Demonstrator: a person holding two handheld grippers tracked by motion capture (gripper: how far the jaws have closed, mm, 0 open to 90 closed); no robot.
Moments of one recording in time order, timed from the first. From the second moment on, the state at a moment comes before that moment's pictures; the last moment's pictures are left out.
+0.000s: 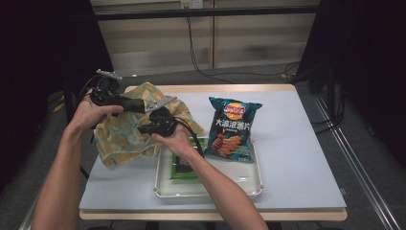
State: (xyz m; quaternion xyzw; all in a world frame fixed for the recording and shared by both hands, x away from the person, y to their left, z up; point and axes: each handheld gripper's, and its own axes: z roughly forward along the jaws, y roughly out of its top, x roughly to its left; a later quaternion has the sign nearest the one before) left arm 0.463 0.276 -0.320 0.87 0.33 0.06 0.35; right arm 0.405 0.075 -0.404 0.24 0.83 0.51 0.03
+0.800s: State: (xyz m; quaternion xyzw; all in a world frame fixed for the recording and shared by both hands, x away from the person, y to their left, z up) left arm 0.433 0.334 -0.286 0.85 0.33 0.08 0.40; right arm 0.413 0.054 -0.414 0.26 0.82 0.51 0.03
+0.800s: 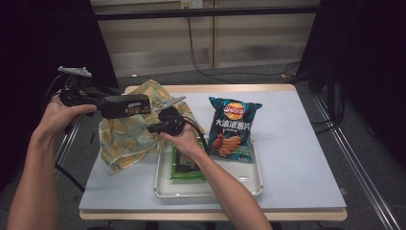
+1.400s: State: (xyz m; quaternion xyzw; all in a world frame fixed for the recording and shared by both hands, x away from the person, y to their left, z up) left arm 0.391 0.384 -0.264 0.82 0.33 0.11 0.45; right arm 0.403 0.033 -0.390 0.25 0.81 0.53 0.06
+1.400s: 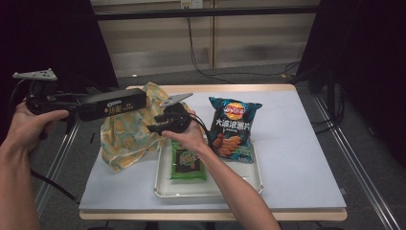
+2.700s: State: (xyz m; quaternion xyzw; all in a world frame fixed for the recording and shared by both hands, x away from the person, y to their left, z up) left arm 0.338 0.298 -0.332 0.82 0.22 0.04 0.53; right arm 0.306 -0.120 -0.375 0.24 0.80 0.55 0.09
